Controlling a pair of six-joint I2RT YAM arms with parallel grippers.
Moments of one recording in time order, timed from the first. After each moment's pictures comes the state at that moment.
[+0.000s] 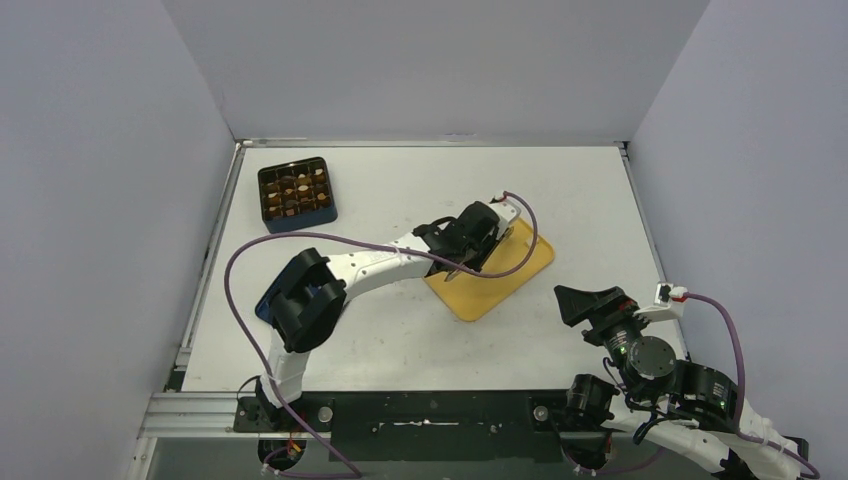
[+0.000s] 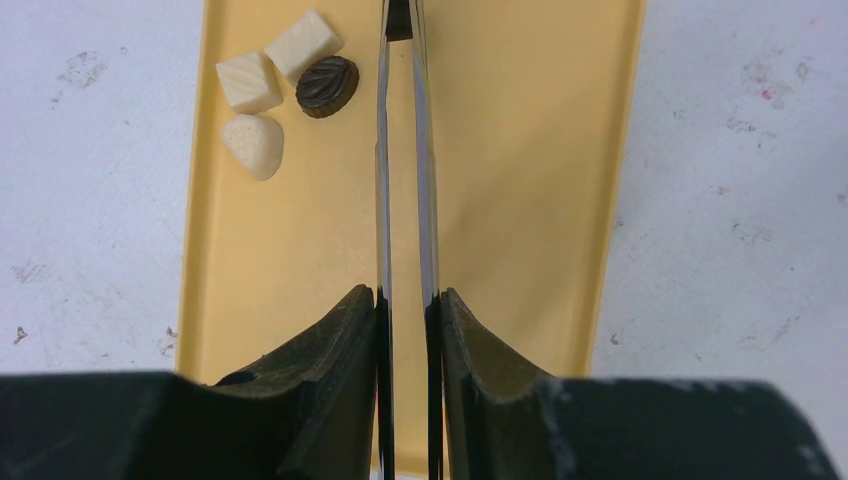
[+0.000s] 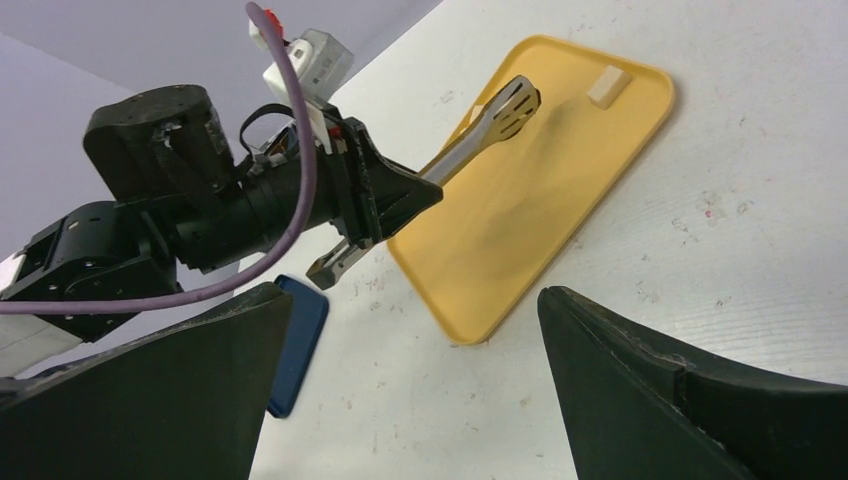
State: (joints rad) left arm -0.97 2.01 1.58 -0.32 -0.18 -0.10; right arm 1.14 0.09 0.69 -0.91 0.90 1.03
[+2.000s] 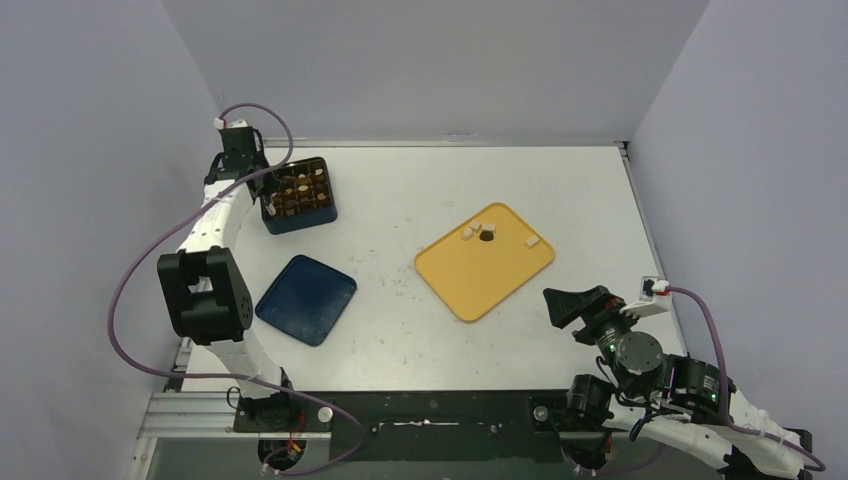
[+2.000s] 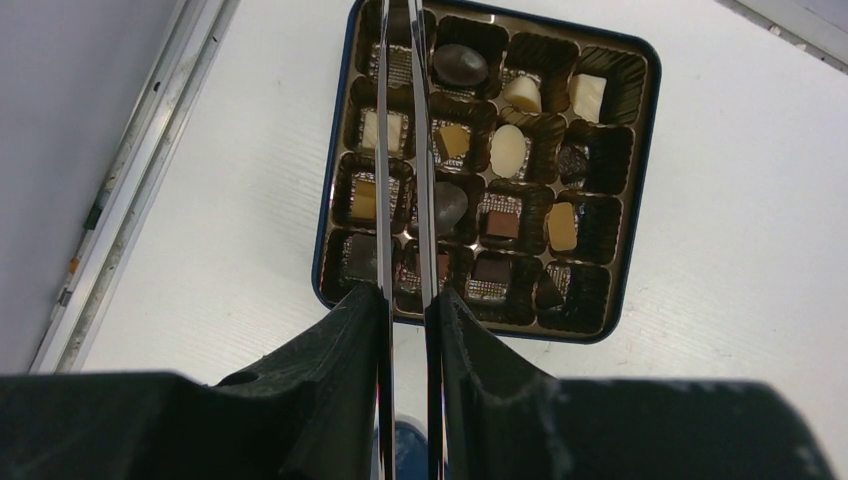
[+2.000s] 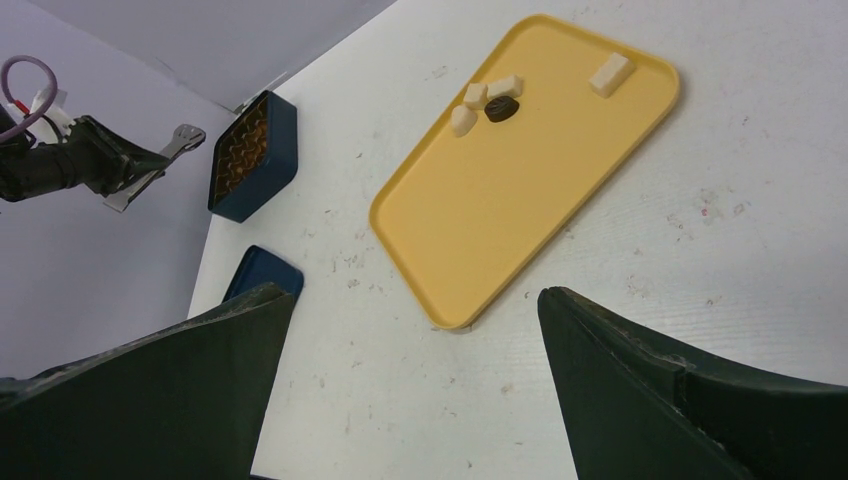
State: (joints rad) left arm 0.11 1.76 1.50 -0.44 -0.17 -0.31; right arm 1.17 0.15 0.69 -0.90 0.88 0.99
